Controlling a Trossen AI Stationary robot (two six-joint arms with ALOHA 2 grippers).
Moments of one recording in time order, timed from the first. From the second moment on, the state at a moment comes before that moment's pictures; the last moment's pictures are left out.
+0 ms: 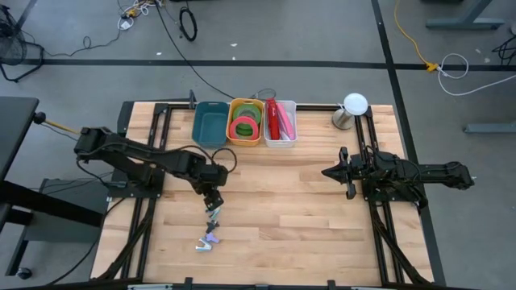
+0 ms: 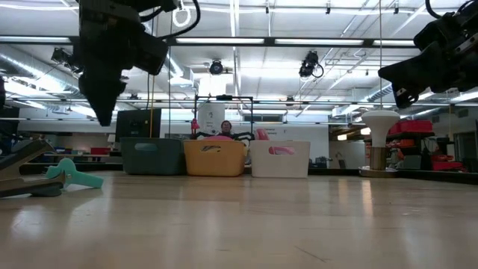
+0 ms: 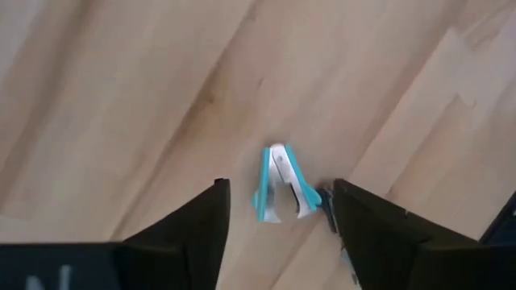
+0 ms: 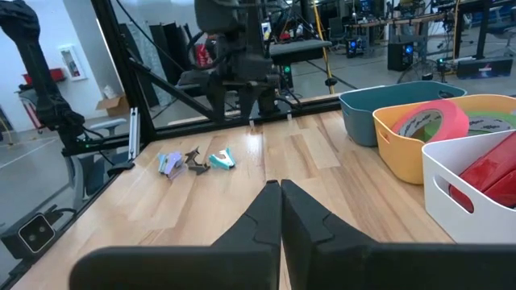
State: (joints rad) left arm -0.15 1.41 0.95 -0.81 0.12 -0.76; right arm -0.01 0.07 0.02 0.01 -0.04 0.17
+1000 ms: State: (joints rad) left arm -0.18 1.60 0.89 -0.80 0.27 -0.75; right arm -0.01 0.07 0.02 0.01 -0.04 0.17
